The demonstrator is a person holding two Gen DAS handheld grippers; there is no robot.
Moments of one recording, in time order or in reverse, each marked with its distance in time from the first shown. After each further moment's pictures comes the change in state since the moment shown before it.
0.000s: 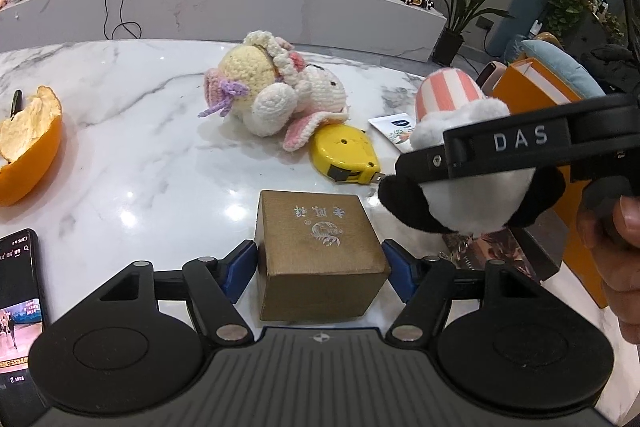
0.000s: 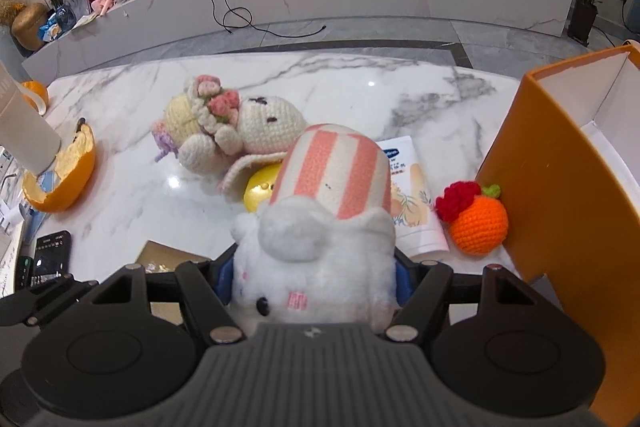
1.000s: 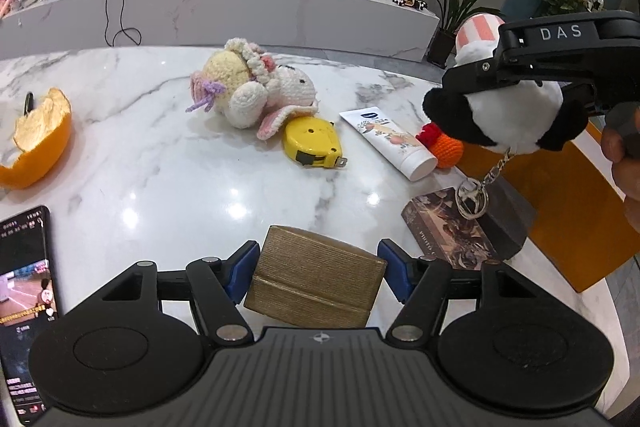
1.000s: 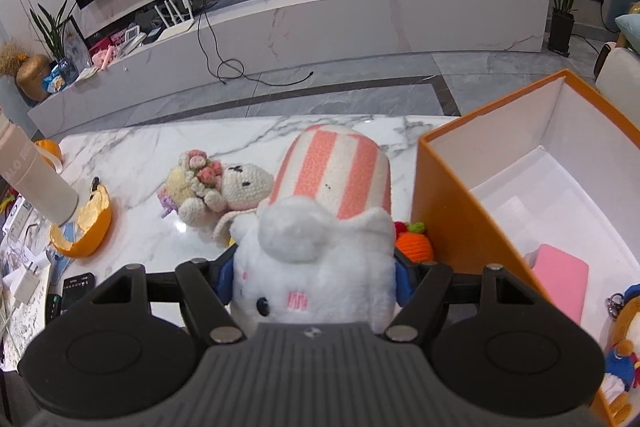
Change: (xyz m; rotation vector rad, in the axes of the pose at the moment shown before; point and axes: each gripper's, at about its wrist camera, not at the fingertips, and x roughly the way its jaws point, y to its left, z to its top) left arm -0.033 -0.030 -0.015 0.017 -0.008 0.015; right arm -0.070 -0.049 0.007 0.082 -0.123 0.026
